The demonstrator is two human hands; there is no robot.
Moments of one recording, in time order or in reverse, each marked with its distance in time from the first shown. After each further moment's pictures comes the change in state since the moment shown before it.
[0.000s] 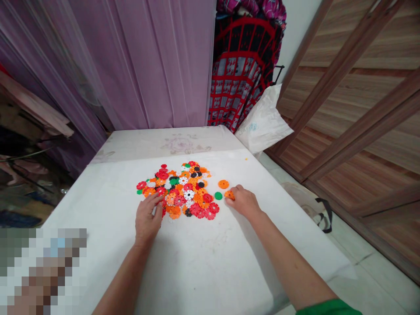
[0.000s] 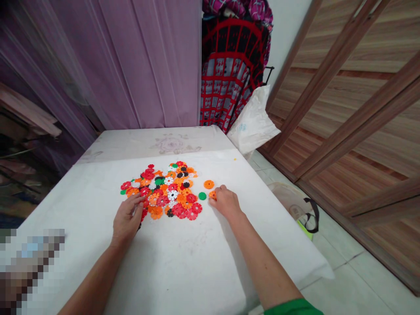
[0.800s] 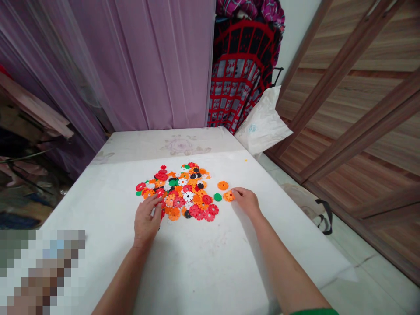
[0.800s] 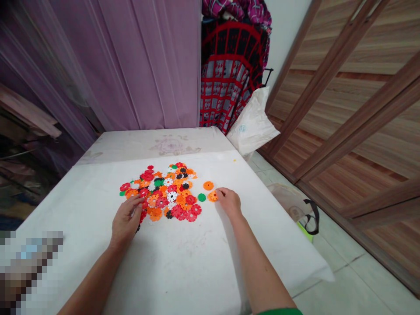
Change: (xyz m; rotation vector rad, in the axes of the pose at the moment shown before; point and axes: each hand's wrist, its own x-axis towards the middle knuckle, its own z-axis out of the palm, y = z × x) left_hand 0.001 -0.002 -0.001 -0.033 -0.013 -0.019; right_hand 0.014 0.025 0.039 0.714 0.209 0.246
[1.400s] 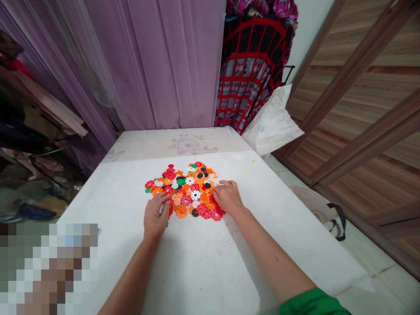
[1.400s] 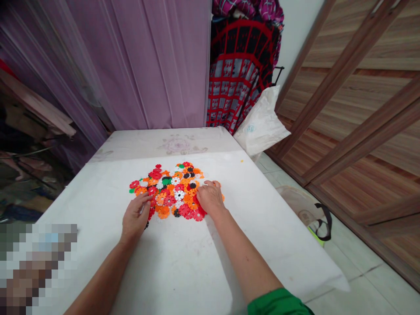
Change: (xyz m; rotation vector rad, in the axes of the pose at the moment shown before) left_hand -0.001 0.003 0.001 -0.004 0.023 -0.001; right_hand -0.015 -0.093 0.031 -0.546 -0.163 -0.588
